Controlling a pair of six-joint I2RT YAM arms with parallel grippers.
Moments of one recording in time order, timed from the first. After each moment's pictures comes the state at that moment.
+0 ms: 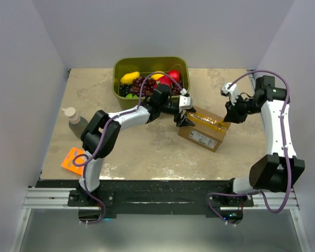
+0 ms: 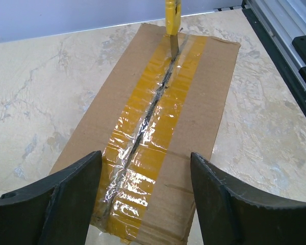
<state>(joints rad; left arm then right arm) -0.70 2.08 1.48 0.23 0.91 0.40 -0.20 1.44 1.49 -1.32 -0.63 -1.09</state>
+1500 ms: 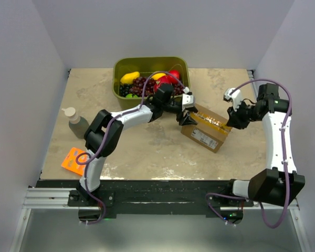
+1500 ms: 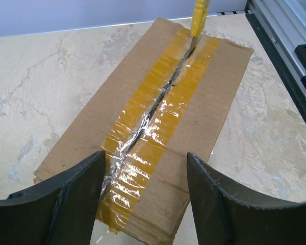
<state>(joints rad) -0.70 2.13 1.55 0.21 0.90 0.35 -0.23 1.29 1.33 -1.22 -0.58 -1.01</state>
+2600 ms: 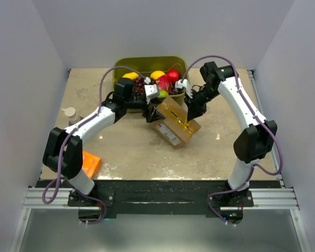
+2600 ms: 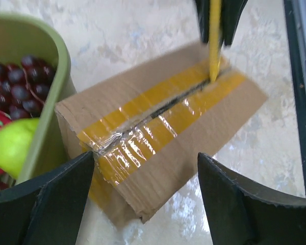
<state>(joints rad) -0.46 1.64 1.19 -0.05 0.86 0.37 0.30 1.82 1.87 -1.45 -0.68 -0.96</state>
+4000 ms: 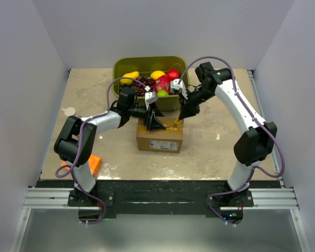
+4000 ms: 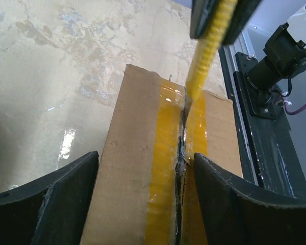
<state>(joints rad) -0.43 1.81 1.06 0.29 1.13 0.06 0.37 1.80 1.83 -1.34 -0.78 -1.01</state>
